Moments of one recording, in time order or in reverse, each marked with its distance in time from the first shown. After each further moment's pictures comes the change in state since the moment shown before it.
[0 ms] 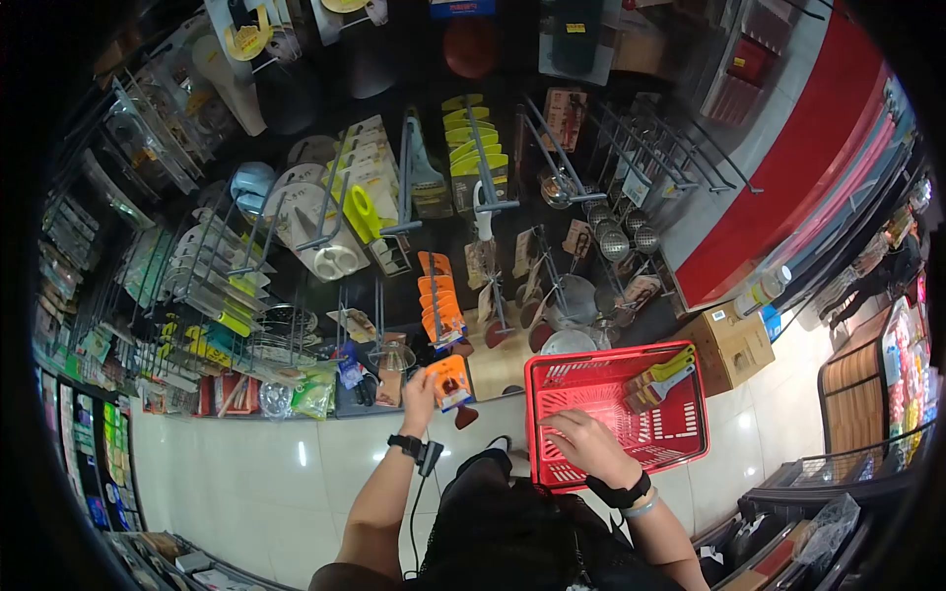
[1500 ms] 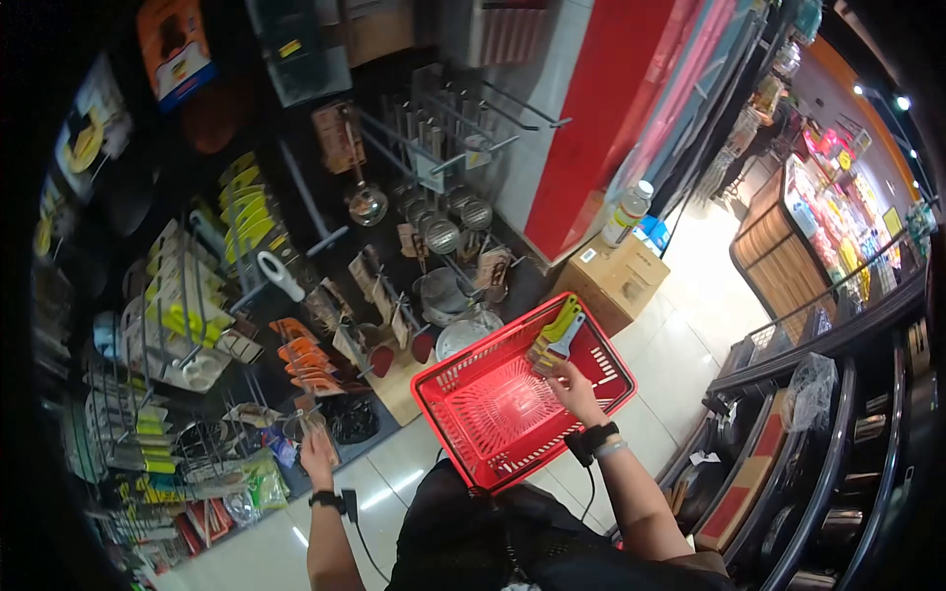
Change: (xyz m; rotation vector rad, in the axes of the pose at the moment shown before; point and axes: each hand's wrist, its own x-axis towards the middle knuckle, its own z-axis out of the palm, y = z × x) left_hand 0.012 -0.074 -0.024 0.182 -0.057 -0.113; right_hand -0.115 0.216 -0.001 0.117 0.688 0.832
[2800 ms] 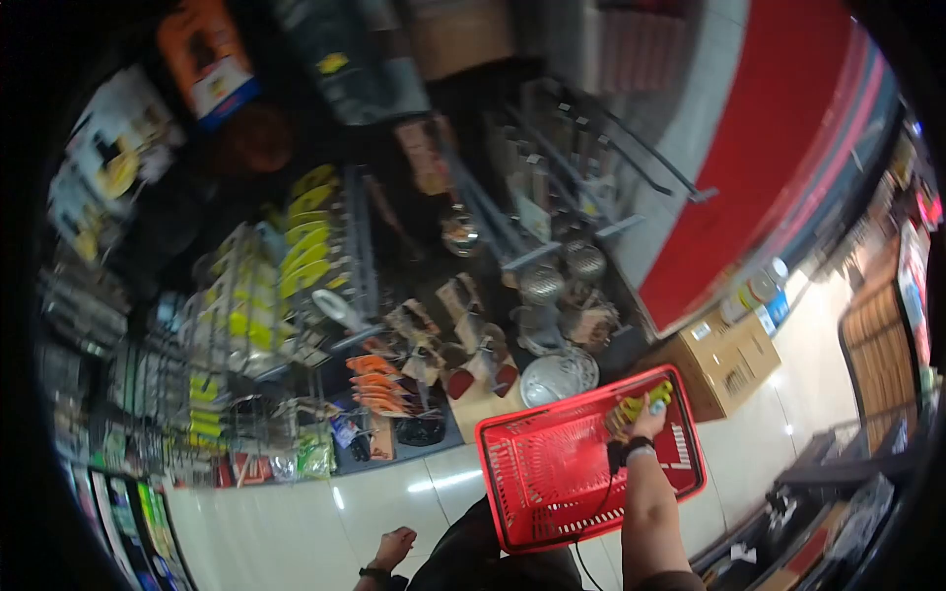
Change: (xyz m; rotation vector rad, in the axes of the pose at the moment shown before) left_hand -0.164 0.006 0.003 0.394 -0.519 -0.210; right_hand 0.142 0.117 0.107 0.306 0.578 0.390
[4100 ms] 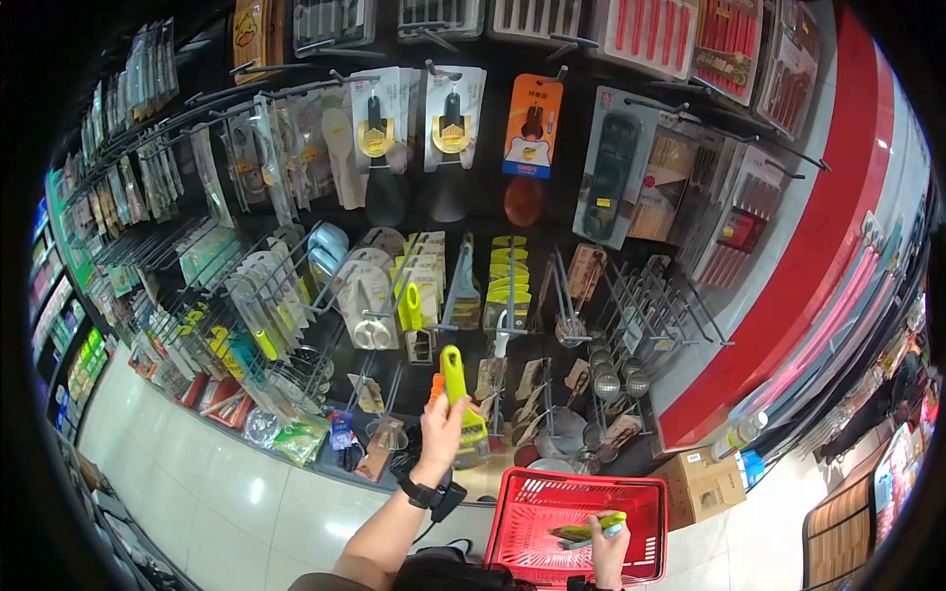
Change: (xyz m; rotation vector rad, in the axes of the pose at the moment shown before) left_hand 0.002 0.273 -0.172 -0.823 0.869 0.728; right_hand -0.226 -0.227 -0.180 0.126 -0.847 -0.430
